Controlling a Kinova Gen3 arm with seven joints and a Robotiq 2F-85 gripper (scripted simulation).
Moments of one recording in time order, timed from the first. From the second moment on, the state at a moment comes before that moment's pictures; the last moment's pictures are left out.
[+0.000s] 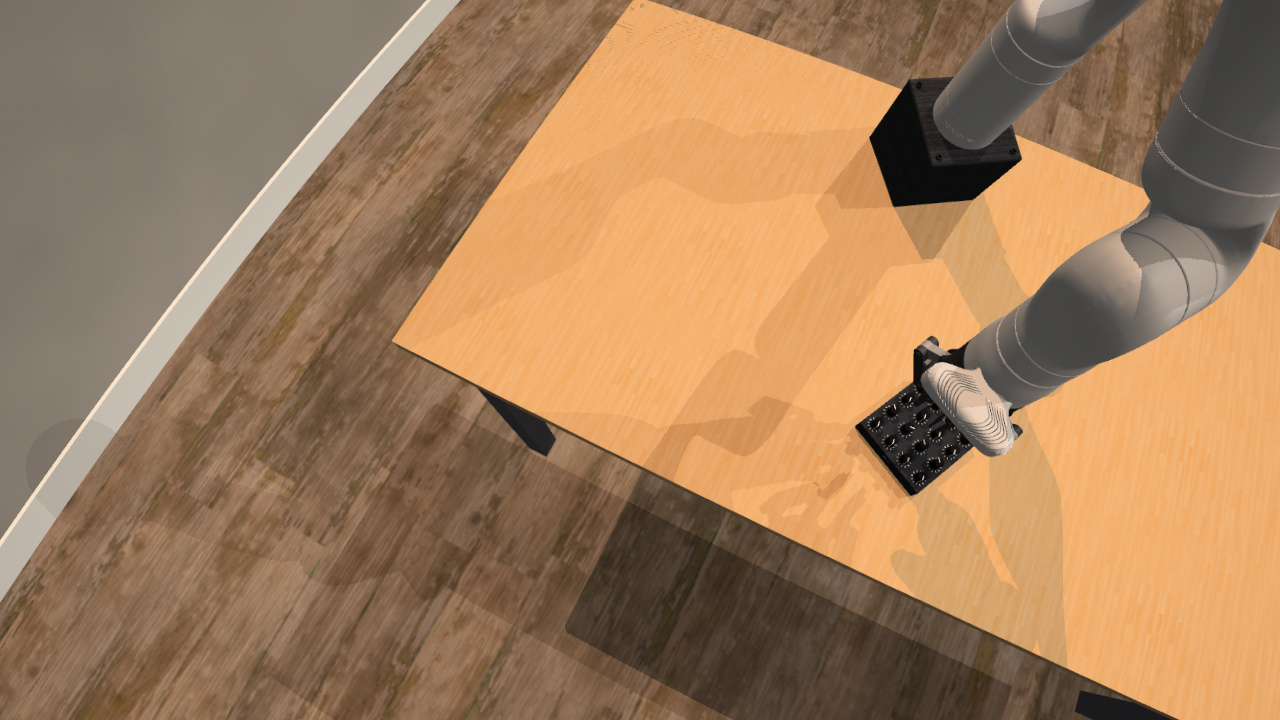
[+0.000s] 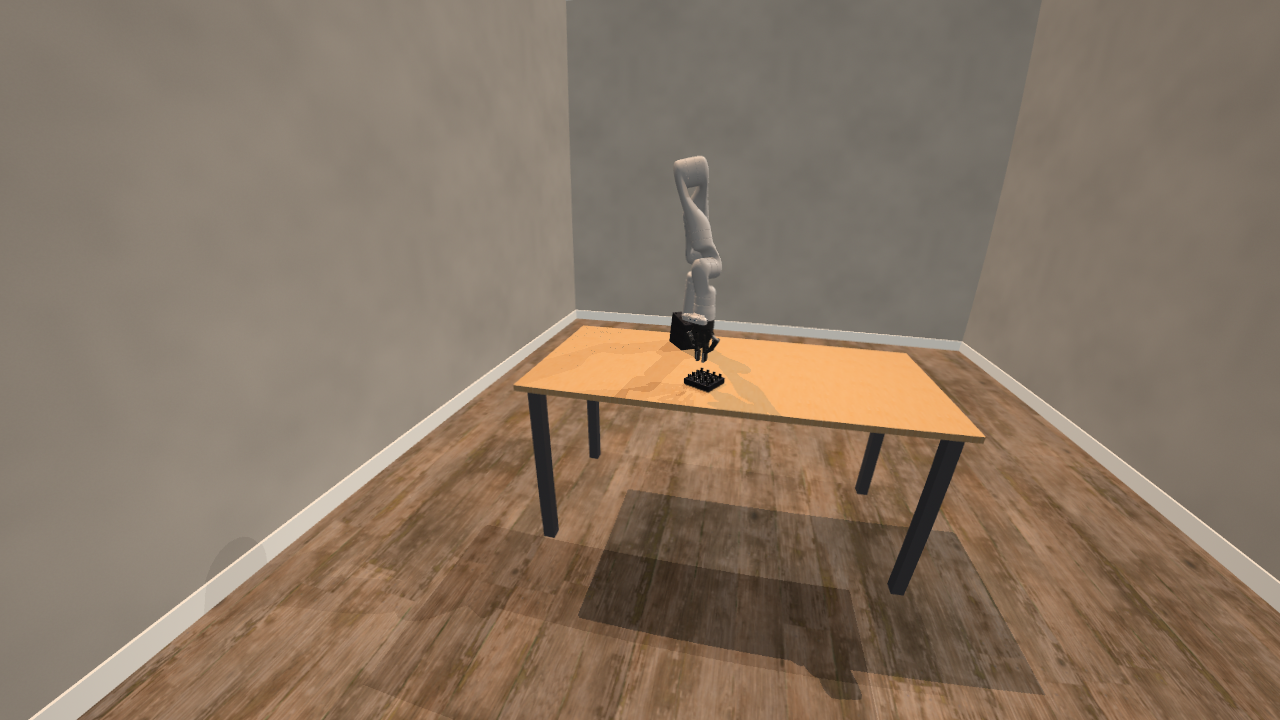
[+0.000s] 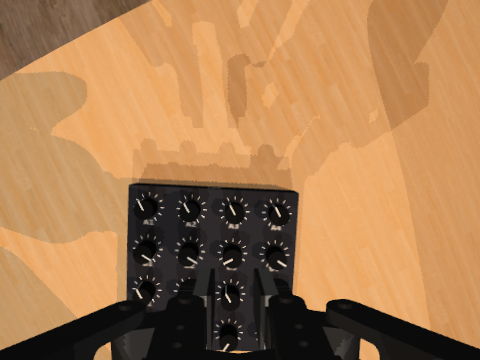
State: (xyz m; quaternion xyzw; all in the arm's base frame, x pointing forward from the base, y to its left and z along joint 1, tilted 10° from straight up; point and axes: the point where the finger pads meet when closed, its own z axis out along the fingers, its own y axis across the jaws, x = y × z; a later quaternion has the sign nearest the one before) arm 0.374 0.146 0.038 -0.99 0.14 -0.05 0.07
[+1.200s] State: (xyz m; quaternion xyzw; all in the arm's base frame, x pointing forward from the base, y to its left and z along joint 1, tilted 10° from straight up) arm 0.379 0.146 0.022 -0.99 0.15 -0.06 0.07
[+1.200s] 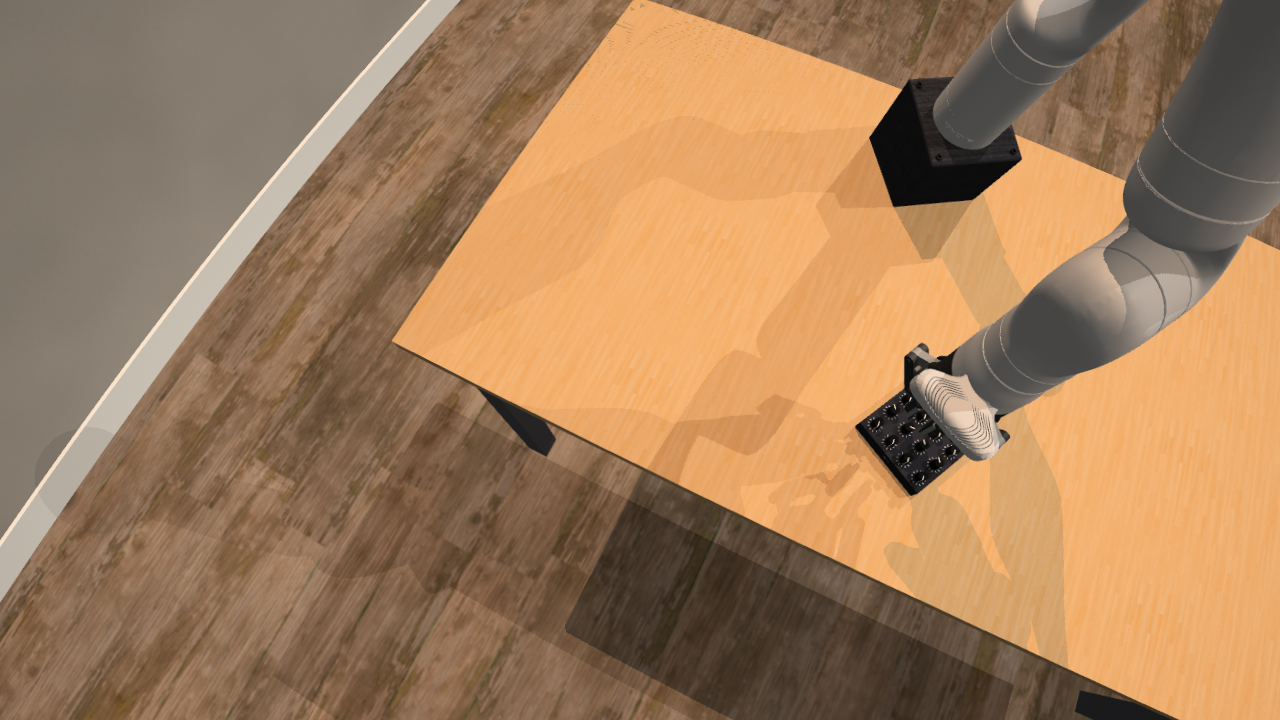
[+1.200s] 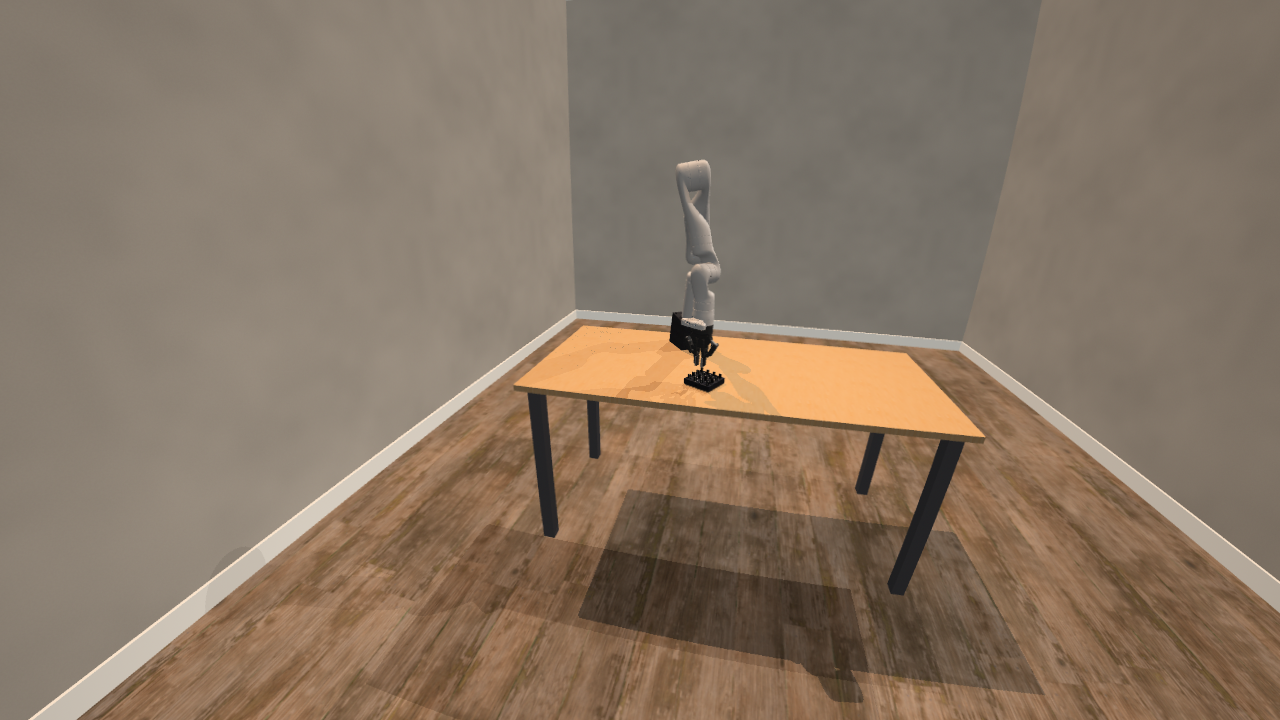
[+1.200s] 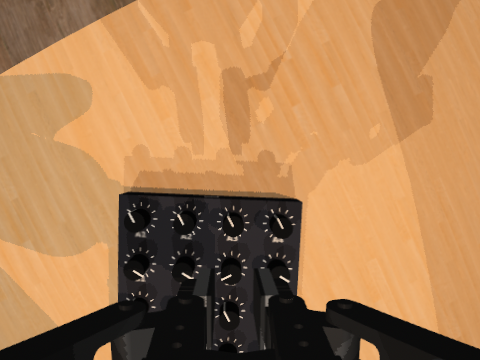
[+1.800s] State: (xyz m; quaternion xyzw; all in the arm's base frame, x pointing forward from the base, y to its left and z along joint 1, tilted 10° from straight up) arm 0.381 0.149 0.002 -0.99 0.14 -0.06 0.07
